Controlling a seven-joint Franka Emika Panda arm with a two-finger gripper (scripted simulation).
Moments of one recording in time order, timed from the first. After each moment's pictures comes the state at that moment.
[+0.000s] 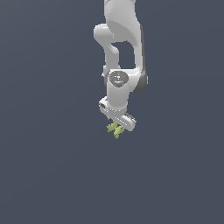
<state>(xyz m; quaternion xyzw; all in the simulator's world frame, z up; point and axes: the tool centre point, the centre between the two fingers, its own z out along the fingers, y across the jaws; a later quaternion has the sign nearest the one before) -0.031 0.023 0.090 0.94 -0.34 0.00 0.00</state>
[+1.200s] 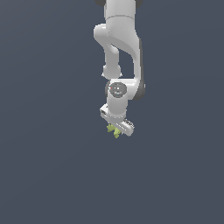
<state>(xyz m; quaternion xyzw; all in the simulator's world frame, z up) -0.031 0.023 0.041 0.94 -0.34 0.00 0.00</state>
